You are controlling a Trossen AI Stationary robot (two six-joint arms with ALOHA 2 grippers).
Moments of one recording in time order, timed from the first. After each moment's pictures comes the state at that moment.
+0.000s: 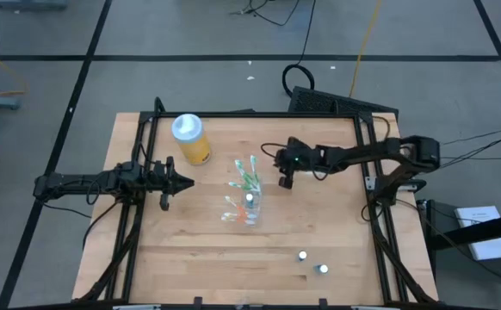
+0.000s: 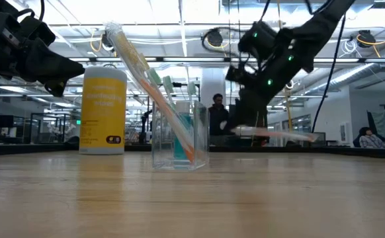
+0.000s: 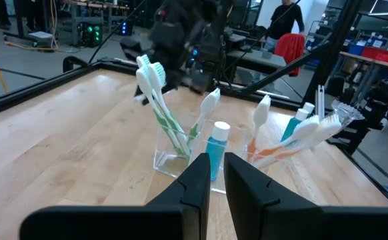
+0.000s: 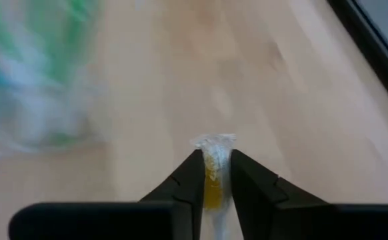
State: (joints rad) left arm 0.05 0.12 0.01 0.03 0.04 -0.19; right arm -0.24 1.58 0.76 0.11 0.11 -0.12
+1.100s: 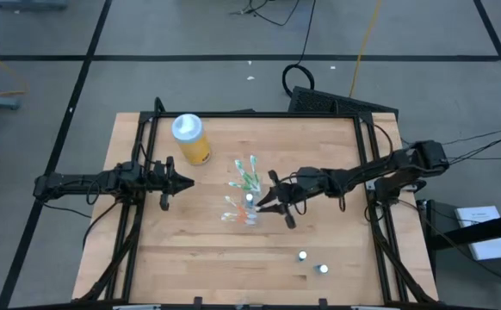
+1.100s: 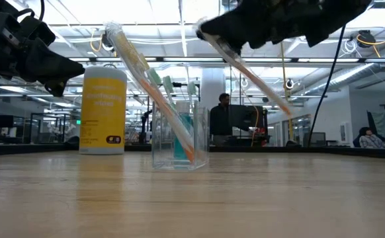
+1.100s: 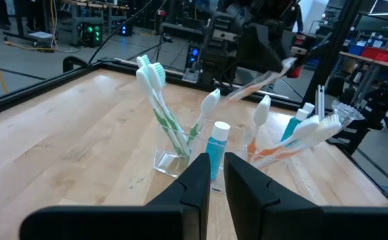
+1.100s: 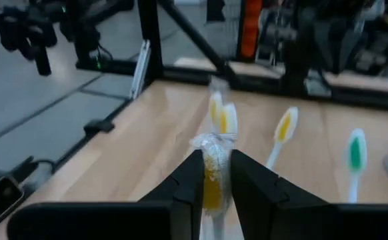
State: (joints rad) left arm 0.05 0.12 0.01 0.03 0.04 -0.19; right arm 0.10 1.52 0.76 0.55 -0.24 -0.03
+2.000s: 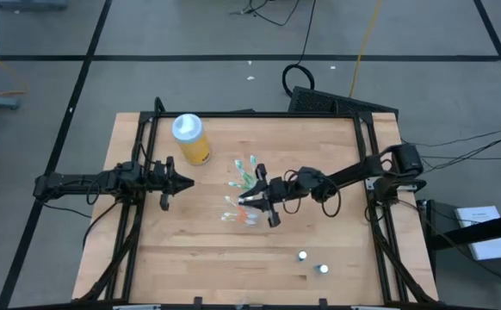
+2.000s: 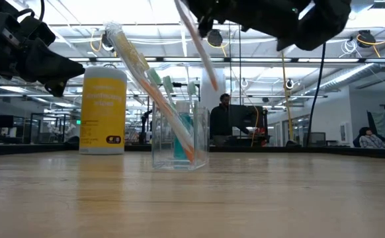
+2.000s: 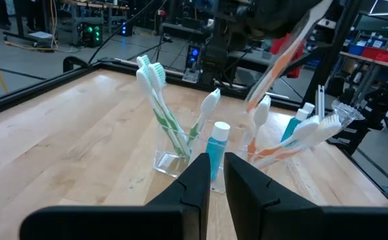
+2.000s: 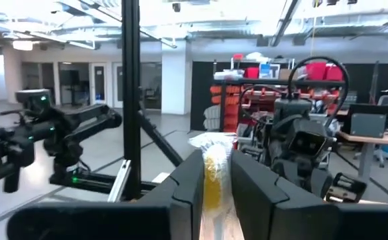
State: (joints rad) left arm 0.05 0.12 0.01 0.03 0.04 -0.19; right arm 0.11 1.76 0.85 1.17 -0.18 0.02
